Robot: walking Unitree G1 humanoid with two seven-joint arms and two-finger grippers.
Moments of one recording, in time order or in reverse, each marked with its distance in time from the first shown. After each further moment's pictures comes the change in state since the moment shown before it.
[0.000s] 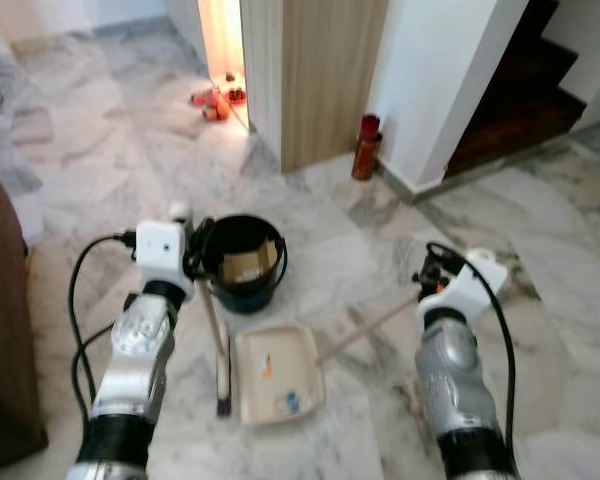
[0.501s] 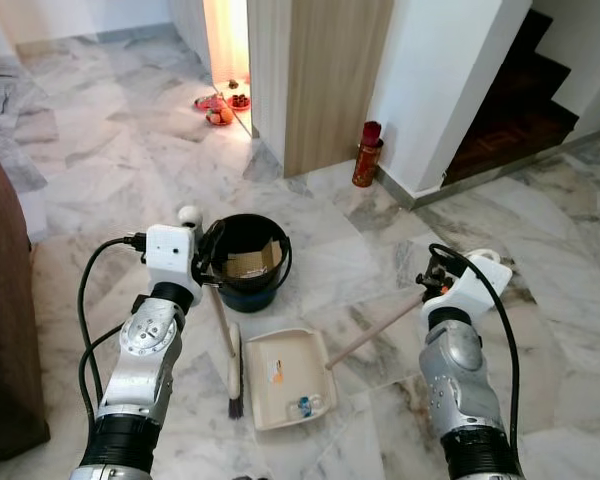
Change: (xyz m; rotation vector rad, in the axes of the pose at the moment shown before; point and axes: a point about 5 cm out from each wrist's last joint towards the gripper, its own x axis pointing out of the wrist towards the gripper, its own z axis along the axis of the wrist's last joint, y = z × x) left arm -0.001 -0.001 -0.002 0.010 0.008 -0.006; right arm 0.000 0.002 0.000 -0.027 -0.002 0.022
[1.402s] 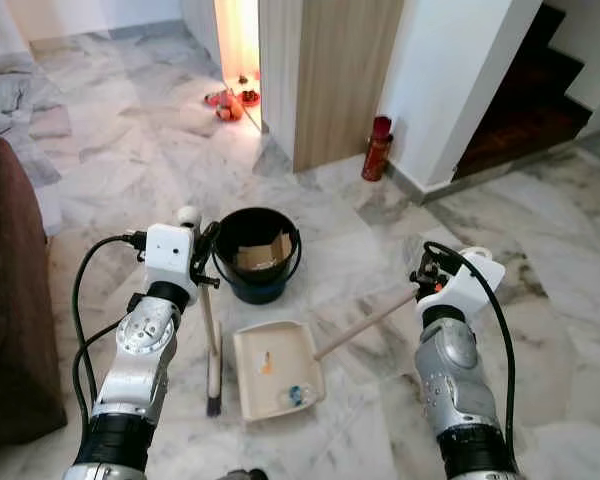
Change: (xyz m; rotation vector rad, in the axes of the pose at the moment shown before) left arm 0.001 0.001 0.001 0.069 0.010 -0.003; right arm 0.000 0.003 0.000 0.026 0.005 0.020
